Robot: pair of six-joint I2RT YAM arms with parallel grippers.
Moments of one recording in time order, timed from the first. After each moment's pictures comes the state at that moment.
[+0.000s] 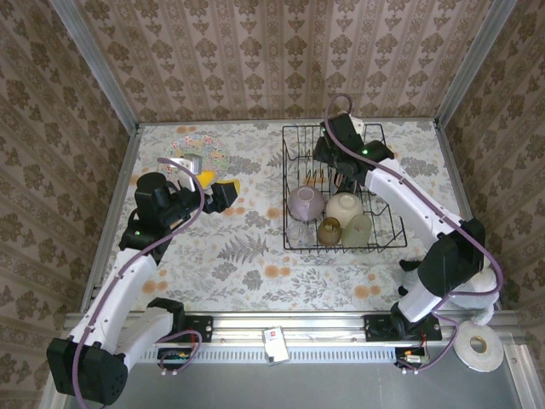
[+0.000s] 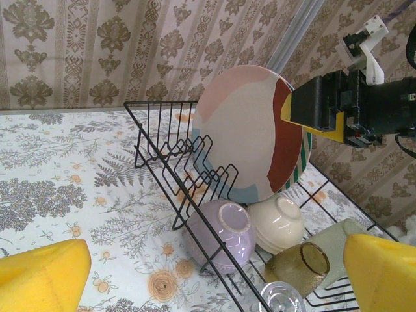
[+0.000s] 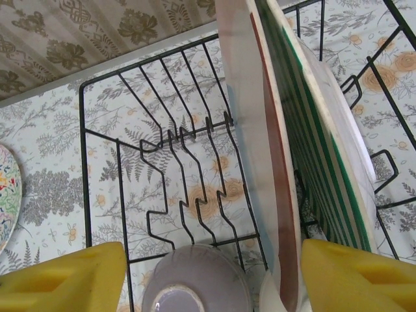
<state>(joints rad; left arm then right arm) -0.28 0.89 0.75 -0.07 0.56 -0.30 0.46 1.63 1.56 -0.75 0.38 0.68</state>
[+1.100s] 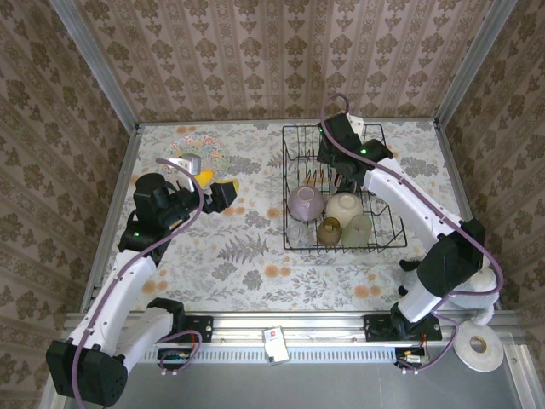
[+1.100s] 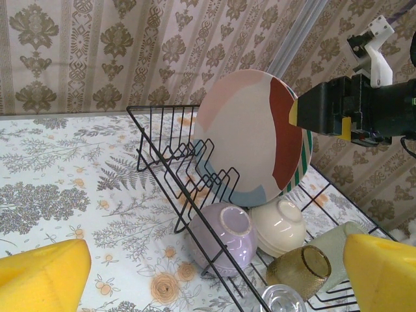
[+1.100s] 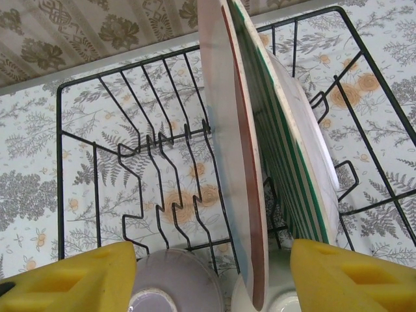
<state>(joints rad) -0.28 0.88 0.75 -0.07 0.55 -0.30 0.49 1.62 1.58 -0.80 0.47 0.63</state>
